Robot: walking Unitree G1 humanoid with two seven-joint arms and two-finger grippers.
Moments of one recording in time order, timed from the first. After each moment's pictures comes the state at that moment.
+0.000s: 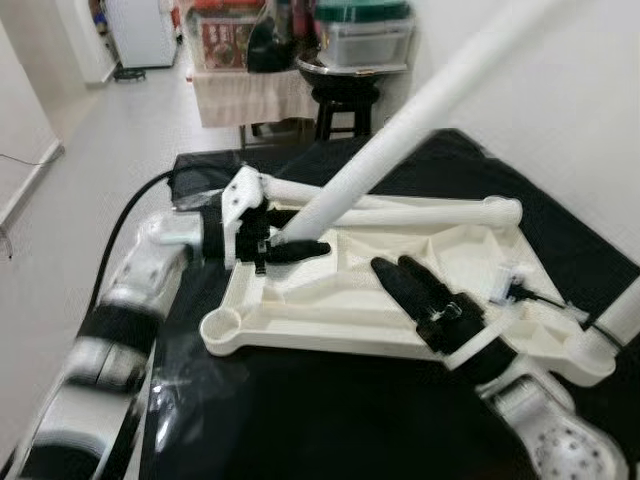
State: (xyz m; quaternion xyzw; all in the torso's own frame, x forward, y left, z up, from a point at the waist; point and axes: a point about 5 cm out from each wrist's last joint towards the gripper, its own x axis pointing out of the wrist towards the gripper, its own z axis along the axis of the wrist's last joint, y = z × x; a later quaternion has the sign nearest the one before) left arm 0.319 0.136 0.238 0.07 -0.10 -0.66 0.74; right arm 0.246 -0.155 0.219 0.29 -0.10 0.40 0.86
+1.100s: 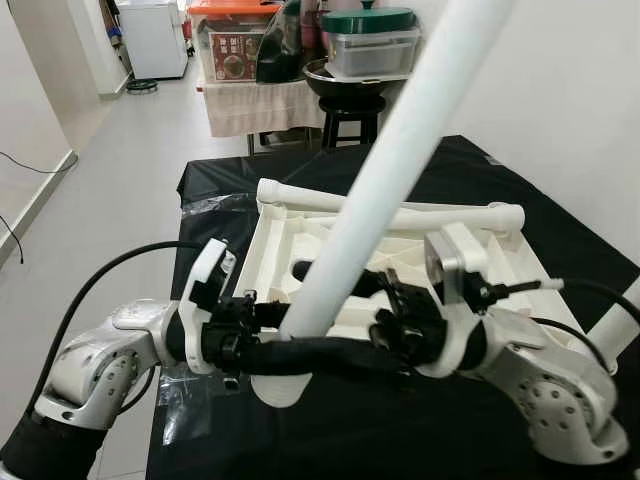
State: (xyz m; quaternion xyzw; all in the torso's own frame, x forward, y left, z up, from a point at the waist) left arm 0.249 0.123 0.221 -0.06 -0.04 -0.75 0.66; right arm 0.228 -0.086 0.255 0.12 -0.09 0.71 0.69
